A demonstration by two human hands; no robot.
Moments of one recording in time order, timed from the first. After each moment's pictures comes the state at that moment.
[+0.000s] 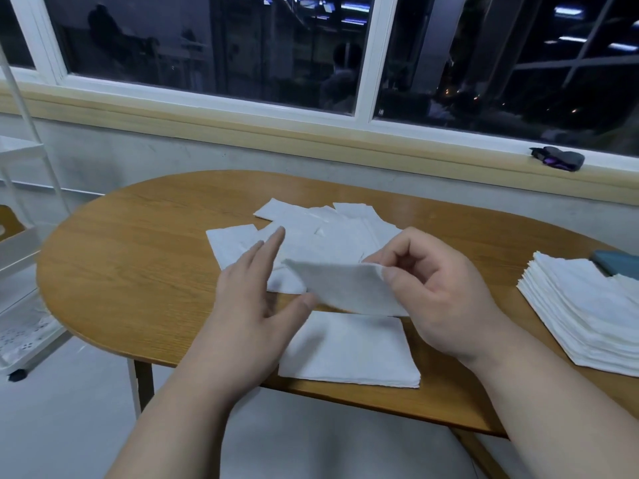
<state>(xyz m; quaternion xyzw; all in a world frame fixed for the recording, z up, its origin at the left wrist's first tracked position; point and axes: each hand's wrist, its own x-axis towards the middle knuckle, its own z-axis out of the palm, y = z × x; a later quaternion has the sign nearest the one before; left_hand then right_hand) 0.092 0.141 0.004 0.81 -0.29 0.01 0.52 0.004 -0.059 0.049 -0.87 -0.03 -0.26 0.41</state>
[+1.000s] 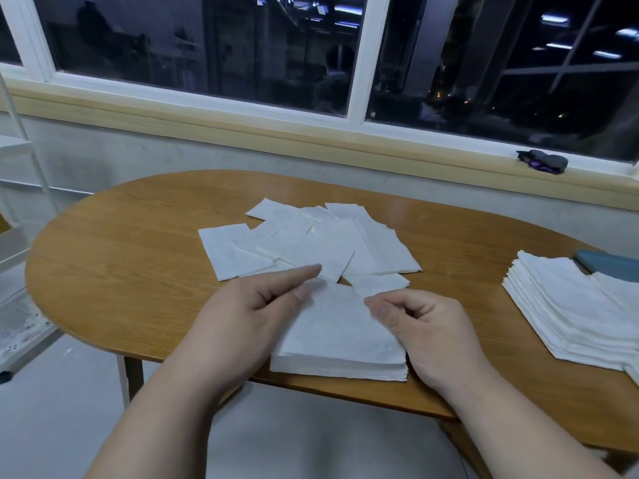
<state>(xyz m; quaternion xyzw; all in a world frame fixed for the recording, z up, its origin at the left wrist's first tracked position) 0.084 0.142 0.017 0.78 -0.30 -0.06 0.55 -0.015 -0.058 0.008 -0.80 0.13 -0.24 0.53</state>
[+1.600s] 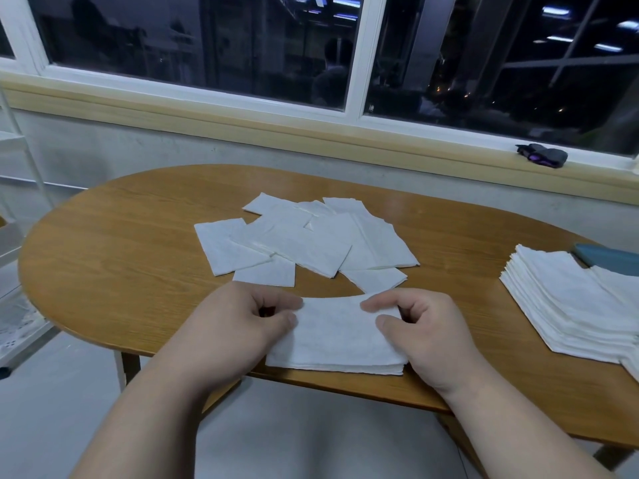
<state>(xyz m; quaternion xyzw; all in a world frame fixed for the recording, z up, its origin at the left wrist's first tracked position) 0.097 0.146 0.000 0.84 -0.27 -0.09 0.46 -0.018 -0.068 -0.002 -0.85 0.14 -0.22 0.45</state>
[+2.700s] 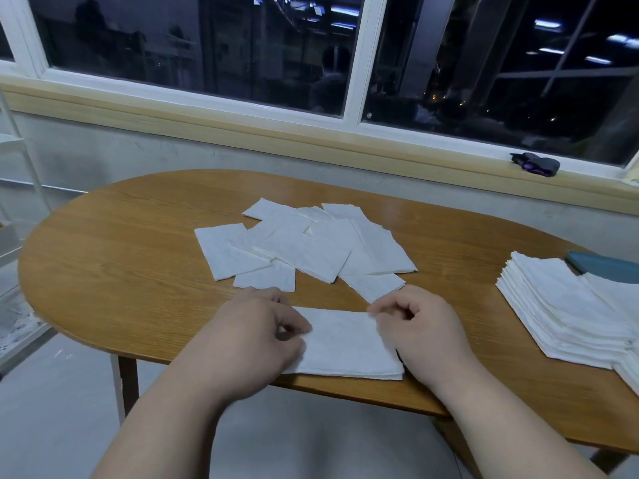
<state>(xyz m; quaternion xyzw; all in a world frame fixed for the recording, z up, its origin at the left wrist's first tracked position) 0.093 0.138 -0.005 0.86 -0.36 -0.05 0.35 -0.008 -0.070 -0.002 -0.88 0.22 -0.22 0.35</state>
